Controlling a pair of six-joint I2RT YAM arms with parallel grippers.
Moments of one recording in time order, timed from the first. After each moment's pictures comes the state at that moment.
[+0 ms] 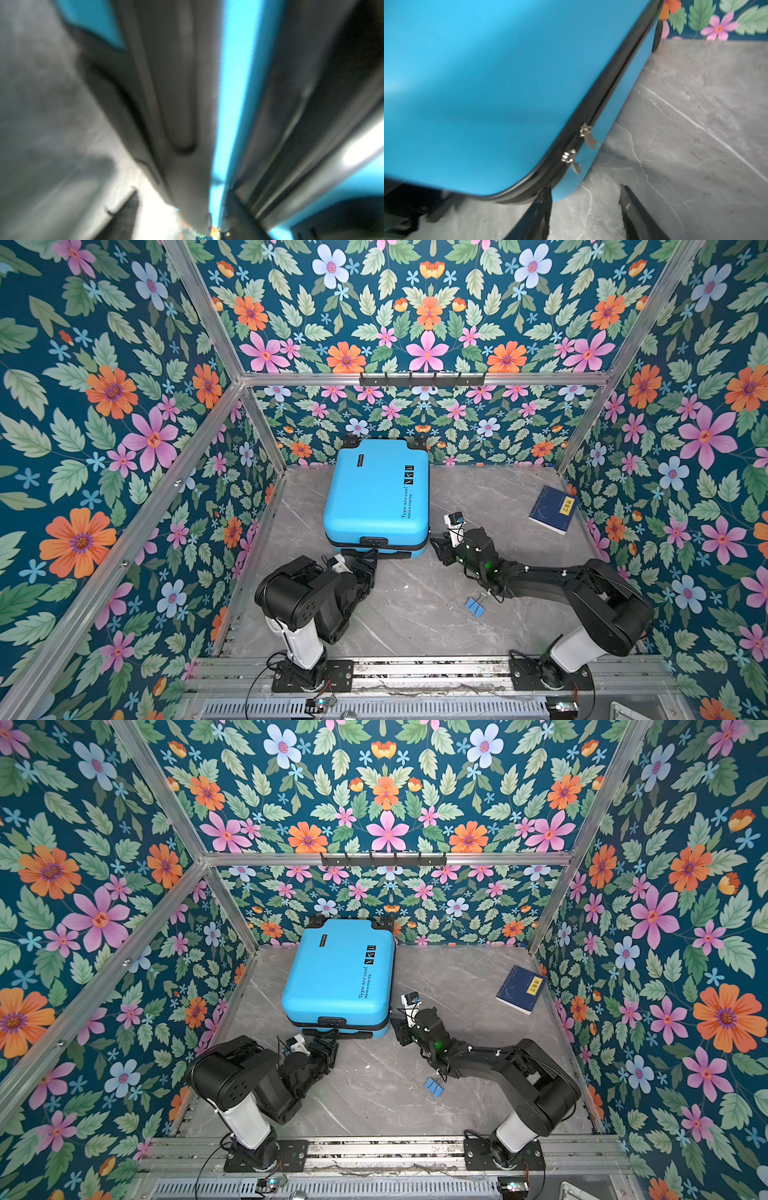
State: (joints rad) left arm -0.54 1.76 0.05 1.48 -0.12 -1.54; right arm 0.67 1.52 0.62 0.53 0.03 0.24
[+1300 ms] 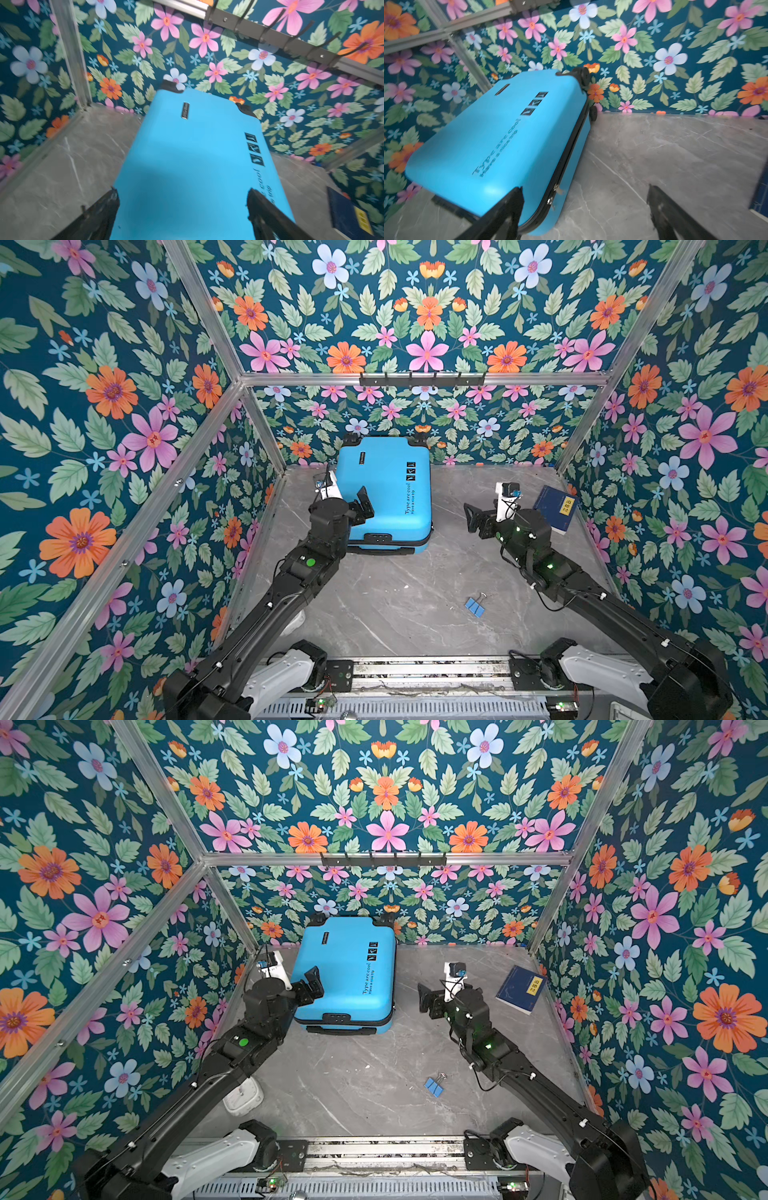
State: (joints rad) left arm -0.48 1.05 0.98 -0.13 -0.46 -0.35; right arm 0.48 1.09 0.82 0.06 0.17 0.27
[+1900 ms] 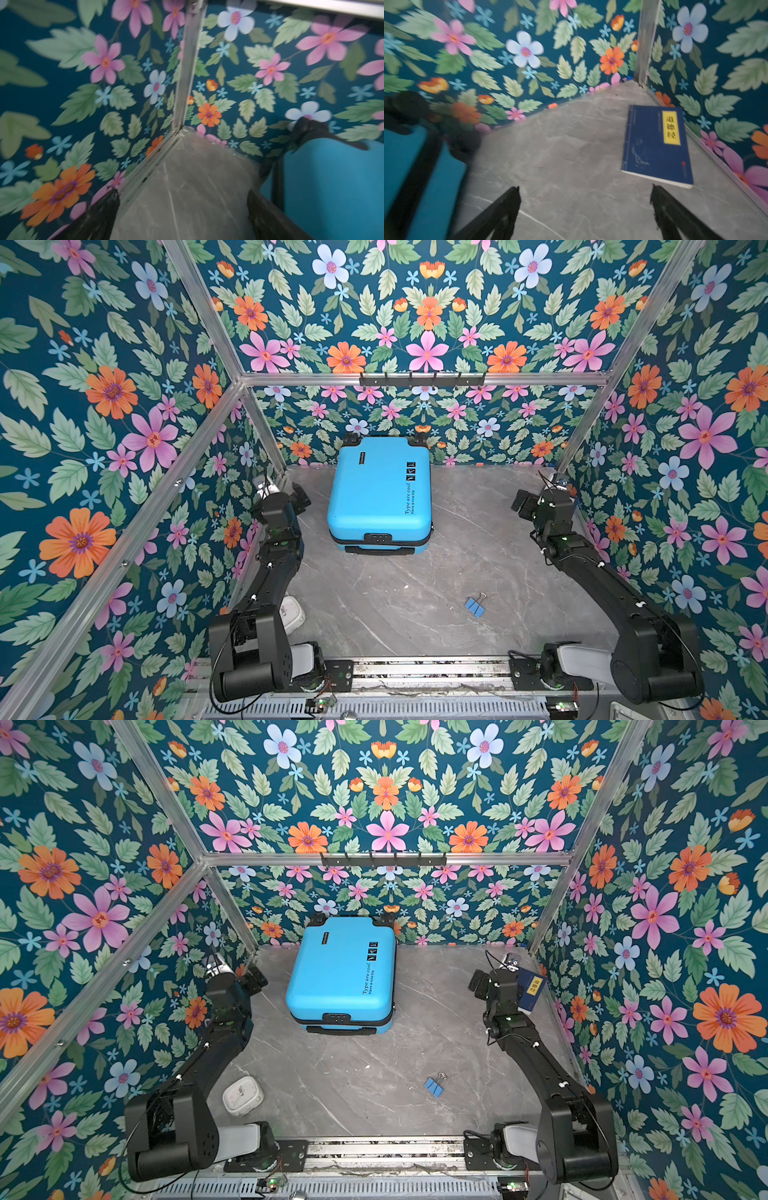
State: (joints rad) left arm 0.13 1.29 0.69 0.39 -0.33 -0.24; right arm 0.08 1.29 0.79 0.06 0.32 0.31
